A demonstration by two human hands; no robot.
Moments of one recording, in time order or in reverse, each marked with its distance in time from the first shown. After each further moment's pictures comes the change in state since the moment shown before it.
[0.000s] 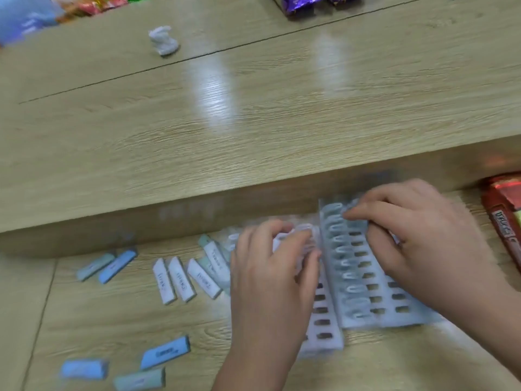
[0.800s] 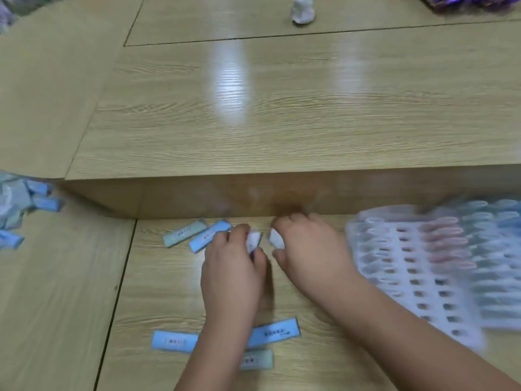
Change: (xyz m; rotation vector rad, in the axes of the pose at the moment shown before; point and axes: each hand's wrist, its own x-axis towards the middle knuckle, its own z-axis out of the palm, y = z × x) left_hand -0.020 -0.207 -0.073 0.040 -0.141 -0.551; right_hand 0.073 -0.227 0.168 -0.121 -0.540 0.132
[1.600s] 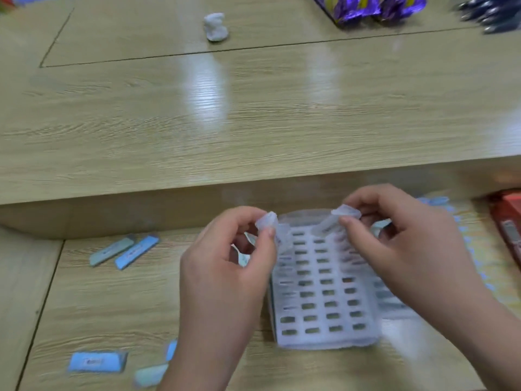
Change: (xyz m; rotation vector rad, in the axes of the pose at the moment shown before) left_hand -0.057 0.128 -0.011 -0.564 0.137 0.326; right_hand -0.099 0.149 -0.103 0.492 0.471 0.123
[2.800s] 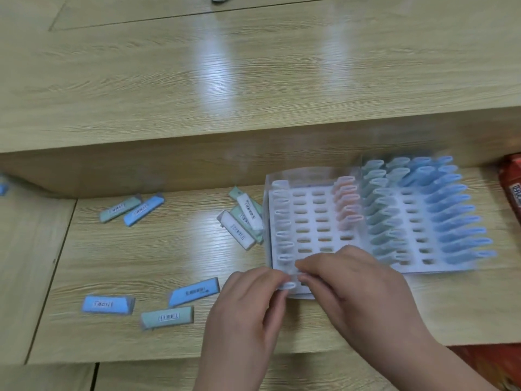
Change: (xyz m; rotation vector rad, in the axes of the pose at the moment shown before) left_hand -0.106 -0.059 0.007 0.335 -0.202 0.267; right_hand -0.098 0.013 0.047 -0.182 -0.104 -0.304
